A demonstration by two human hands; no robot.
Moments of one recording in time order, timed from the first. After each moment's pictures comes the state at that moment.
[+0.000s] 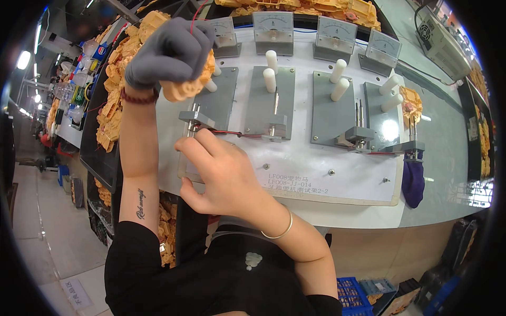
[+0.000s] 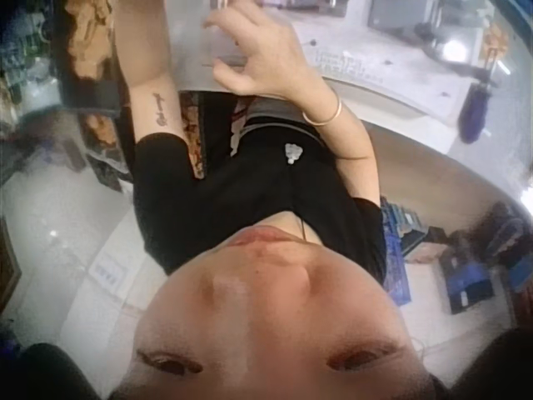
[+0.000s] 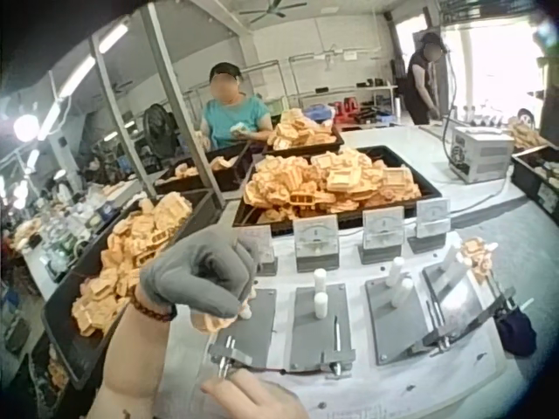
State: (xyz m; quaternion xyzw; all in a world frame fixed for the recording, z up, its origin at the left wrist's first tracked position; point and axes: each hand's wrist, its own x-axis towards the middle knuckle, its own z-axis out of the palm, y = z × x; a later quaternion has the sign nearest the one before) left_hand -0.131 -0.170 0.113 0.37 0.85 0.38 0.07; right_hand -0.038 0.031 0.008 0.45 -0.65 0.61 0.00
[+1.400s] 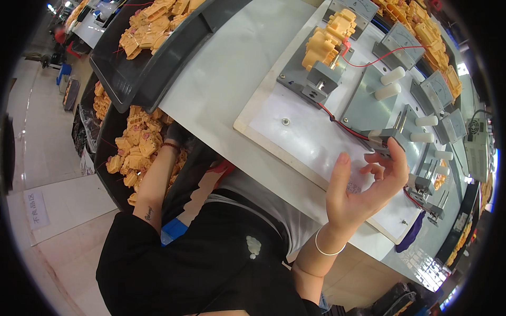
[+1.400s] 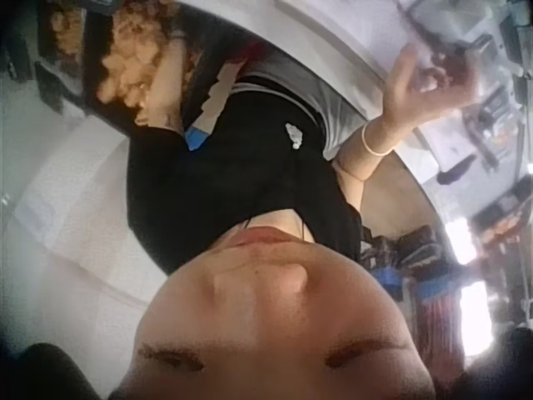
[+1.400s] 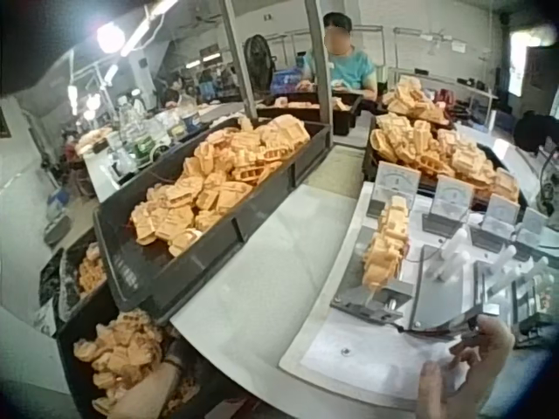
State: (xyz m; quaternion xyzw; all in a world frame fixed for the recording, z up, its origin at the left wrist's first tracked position) left_hand 0.305 -0.307 -0.400 -0.51 0.23 0.78 -0.28; right_hand -0.044 0.085 -0.008 0.29 -0.79 0.51 0.18
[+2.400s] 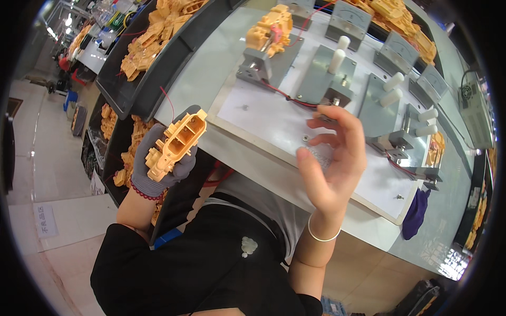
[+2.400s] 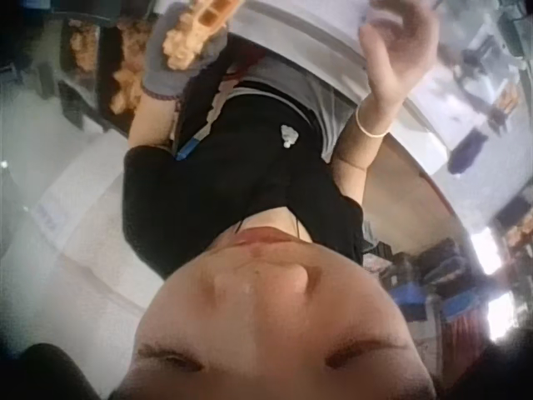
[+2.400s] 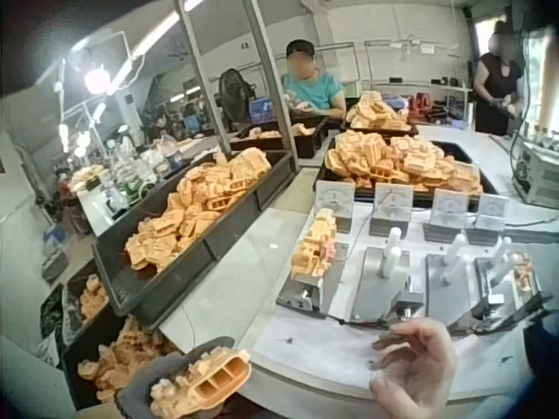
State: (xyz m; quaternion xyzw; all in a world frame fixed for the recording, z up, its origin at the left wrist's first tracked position) left_hand 0.139 -0.082 0.036 -0.27 0.25 0.92 -0.11; right_hand -0.055 0.112 0.000 0.32 -0.59 0.74 -0.05
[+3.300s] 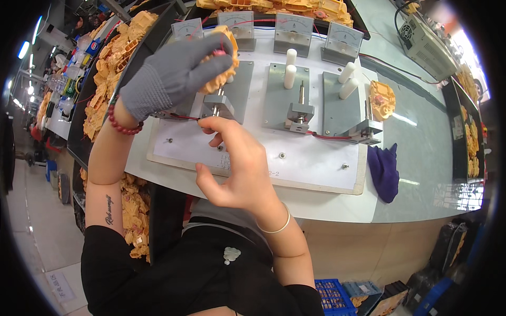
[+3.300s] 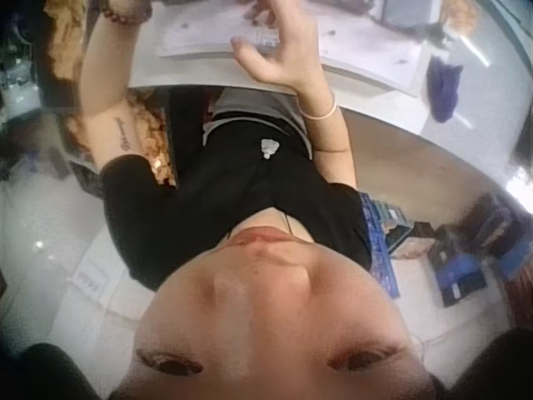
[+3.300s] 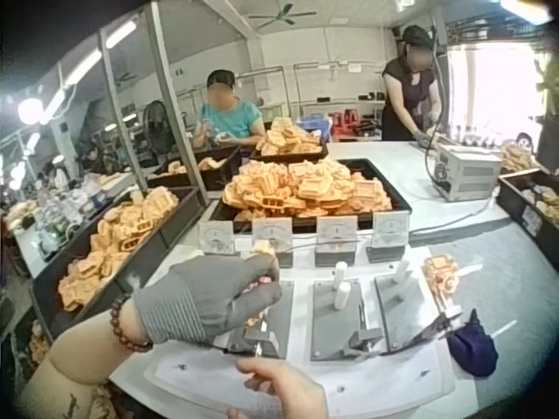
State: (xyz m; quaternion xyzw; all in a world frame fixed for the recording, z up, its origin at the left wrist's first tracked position) left_hand -0.096 -0.078 0.092 0.30 0.94 -0.05 -0.15; right_hand -0.059 0.115 0.003 0.39 -0.63 0.66 0.04
